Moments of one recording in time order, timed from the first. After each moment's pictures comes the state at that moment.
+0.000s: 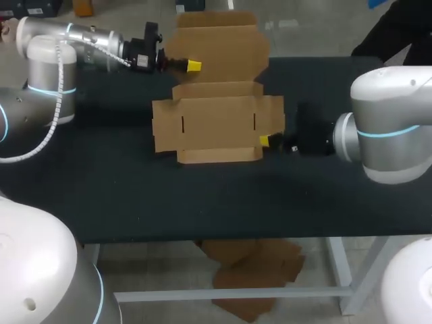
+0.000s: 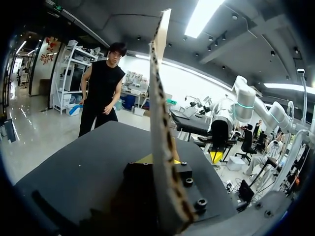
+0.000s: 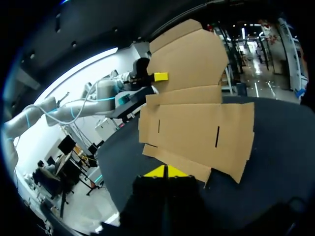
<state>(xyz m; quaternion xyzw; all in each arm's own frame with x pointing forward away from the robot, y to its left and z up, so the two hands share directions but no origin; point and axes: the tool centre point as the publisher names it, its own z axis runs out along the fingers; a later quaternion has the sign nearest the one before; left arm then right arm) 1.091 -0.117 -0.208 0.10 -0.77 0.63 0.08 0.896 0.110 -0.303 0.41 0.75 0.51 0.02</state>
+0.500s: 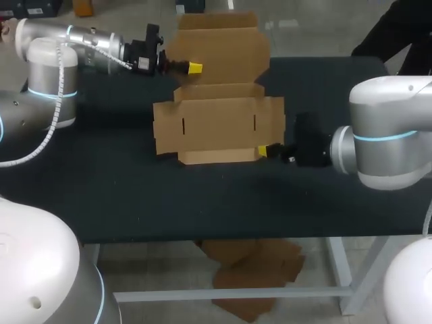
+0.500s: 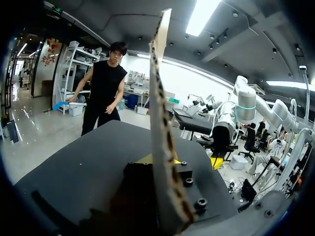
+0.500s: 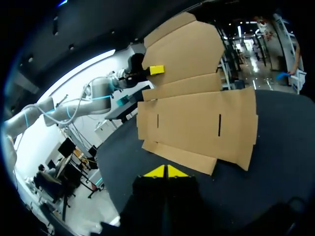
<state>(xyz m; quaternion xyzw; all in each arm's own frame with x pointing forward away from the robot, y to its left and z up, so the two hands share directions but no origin) 1.083 -0.118 -0.211 0.10 -0.77 0.62 0.06 0.888 0.114 -0.326 0.42 0.74 0.52 0.01</state>
